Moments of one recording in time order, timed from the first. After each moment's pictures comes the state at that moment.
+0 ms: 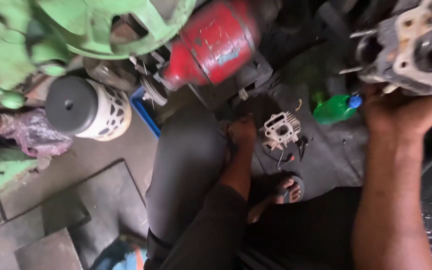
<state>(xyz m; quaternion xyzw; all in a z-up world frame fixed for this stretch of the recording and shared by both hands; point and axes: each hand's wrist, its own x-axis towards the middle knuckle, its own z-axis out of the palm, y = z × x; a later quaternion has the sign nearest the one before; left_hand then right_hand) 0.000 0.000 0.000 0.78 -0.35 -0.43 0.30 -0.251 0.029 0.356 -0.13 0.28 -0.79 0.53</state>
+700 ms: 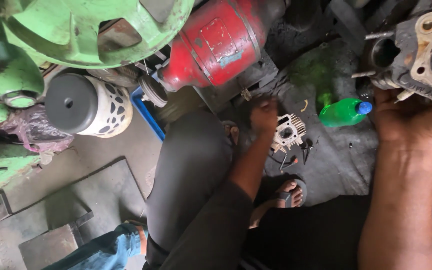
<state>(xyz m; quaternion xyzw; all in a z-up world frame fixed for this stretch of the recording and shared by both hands) -0.065 -0.028 0.057 0.76 -0.37 -0.40 0.35 -0.250 0.016 0.358 0.16 0.18 -0.82 0.52</state>
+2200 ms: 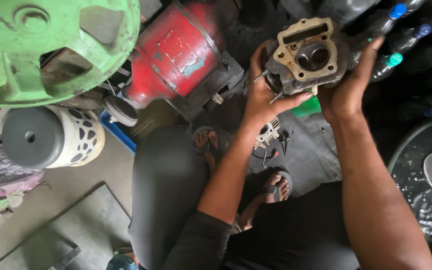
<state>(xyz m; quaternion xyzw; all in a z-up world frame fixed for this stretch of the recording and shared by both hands) -0.089 -0.041 0.263 0.14 -0.47 -0.66 0.57 -0.245 -0.006 0.309 -0.32 0.42 -0.66 0.53</state>
